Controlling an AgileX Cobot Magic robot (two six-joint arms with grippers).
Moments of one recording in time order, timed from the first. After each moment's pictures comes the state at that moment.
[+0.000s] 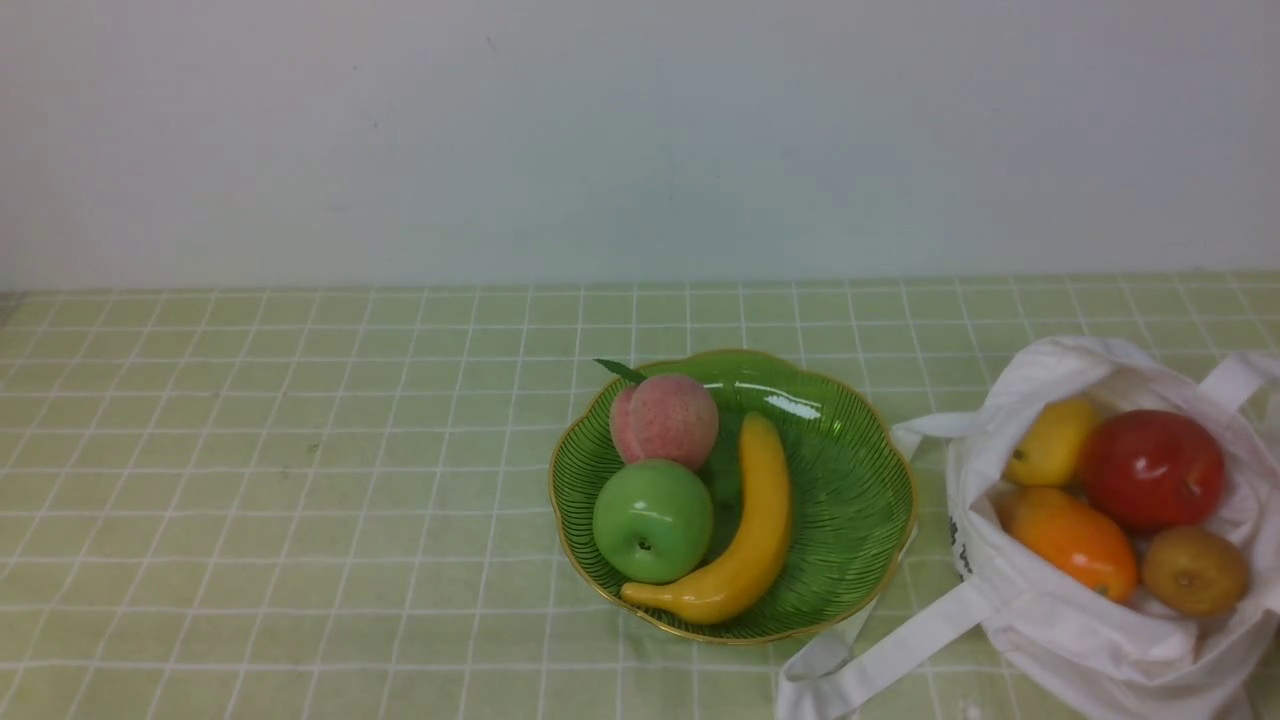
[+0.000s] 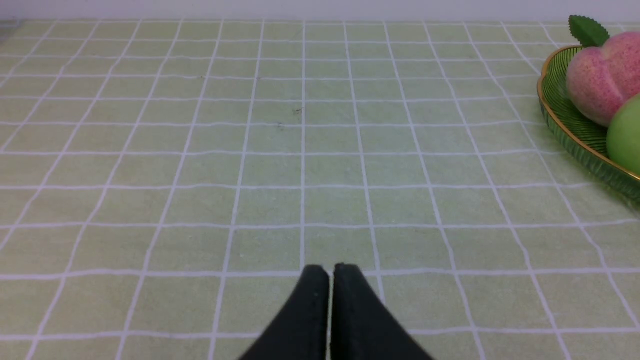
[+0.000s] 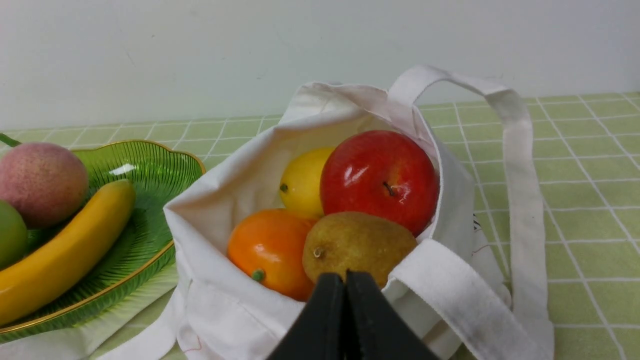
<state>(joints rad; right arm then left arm) 0.06 -0.01 0.03 -0.02 0.36 0.10 -0.05 -0.01 0.02 -0.04 0.41 -0.01</state>
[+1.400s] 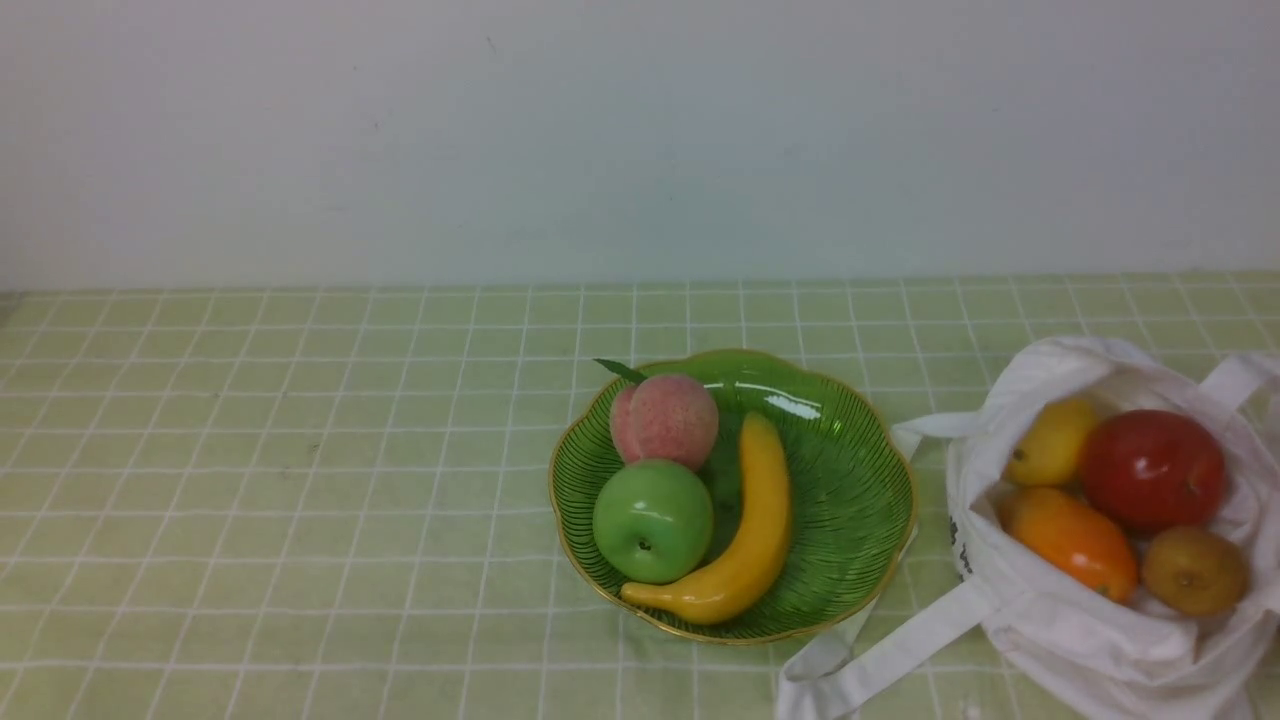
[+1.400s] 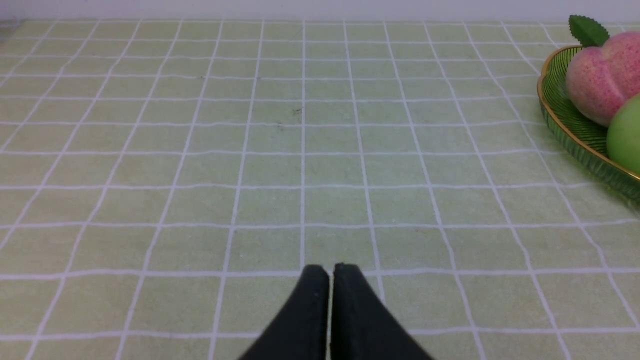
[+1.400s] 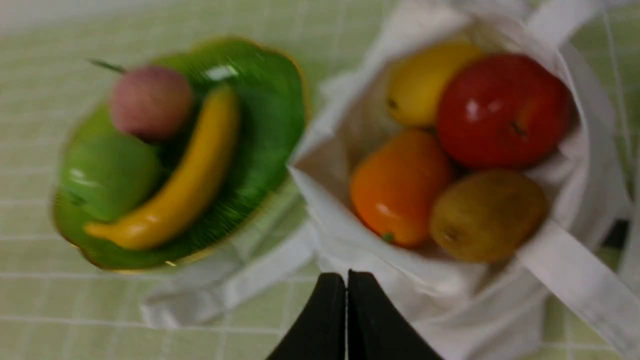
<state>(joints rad) 0.06 0.73 -0.65 0.26 0.86 0.00 -0.05 -0.01 0.02 -0.04 0.41 -0.01</state>
